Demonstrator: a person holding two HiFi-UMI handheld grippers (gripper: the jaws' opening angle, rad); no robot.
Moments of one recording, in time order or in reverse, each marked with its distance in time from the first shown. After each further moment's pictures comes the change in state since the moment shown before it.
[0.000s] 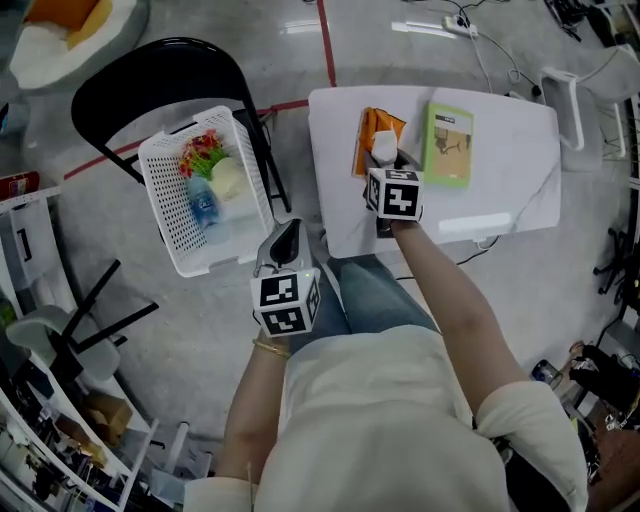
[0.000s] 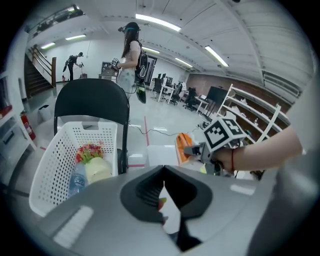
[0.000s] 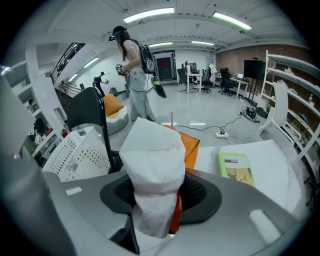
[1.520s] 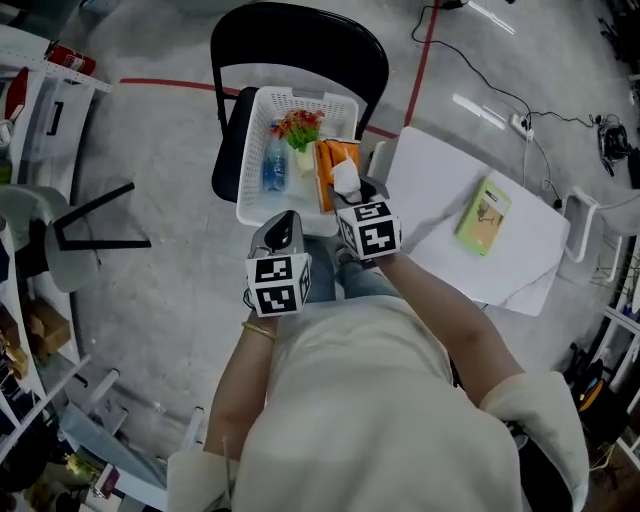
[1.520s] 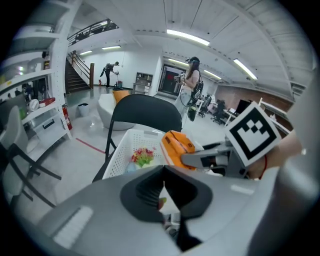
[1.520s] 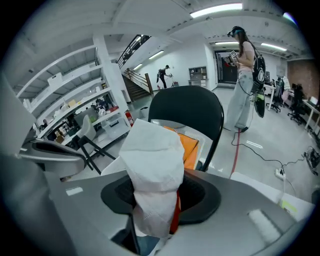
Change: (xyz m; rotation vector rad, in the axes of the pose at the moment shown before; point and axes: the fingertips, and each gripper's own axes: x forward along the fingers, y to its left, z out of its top) left arm -0.121 0.159 -0.006 -0.208 -0.112 0.262; right arm -0.077 0.312 0.008 -0.490 0.013 0.490
